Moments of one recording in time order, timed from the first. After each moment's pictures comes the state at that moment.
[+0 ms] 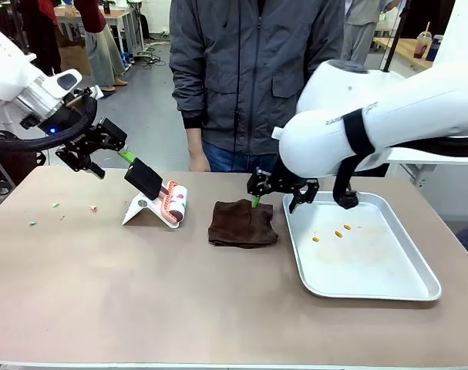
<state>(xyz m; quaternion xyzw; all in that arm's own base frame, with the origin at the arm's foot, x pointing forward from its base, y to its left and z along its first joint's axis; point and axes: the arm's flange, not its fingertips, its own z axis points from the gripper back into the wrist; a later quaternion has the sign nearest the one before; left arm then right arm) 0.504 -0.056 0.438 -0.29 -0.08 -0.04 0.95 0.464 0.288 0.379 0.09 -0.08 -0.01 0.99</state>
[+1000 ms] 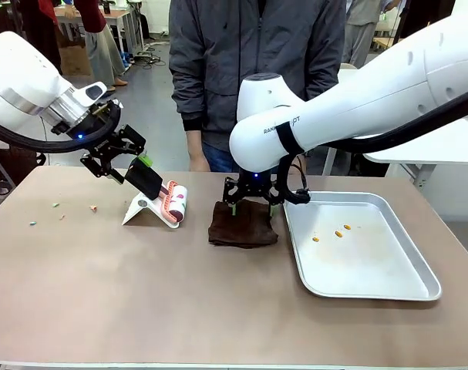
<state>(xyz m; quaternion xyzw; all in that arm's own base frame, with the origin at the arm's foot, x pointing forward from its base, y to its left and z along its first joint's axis) 0.545 -0.084 0.403 -0.31 -0.03 -0.03 0.95 0.532 0.357 0.323 -0.02 -0.01 -0.05 1.00</state>
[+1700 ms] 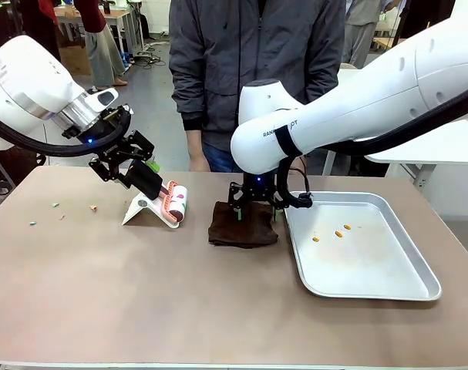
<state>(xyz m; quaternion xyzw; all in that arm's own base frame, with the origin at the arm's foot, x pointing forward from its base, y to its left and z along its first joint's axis) 0.546 -0.098 0.395 -0.30 -0.02 -0.04 0.95 0.534 0.348 0.313 -0.03 0.01 -0.07 1.00</state>
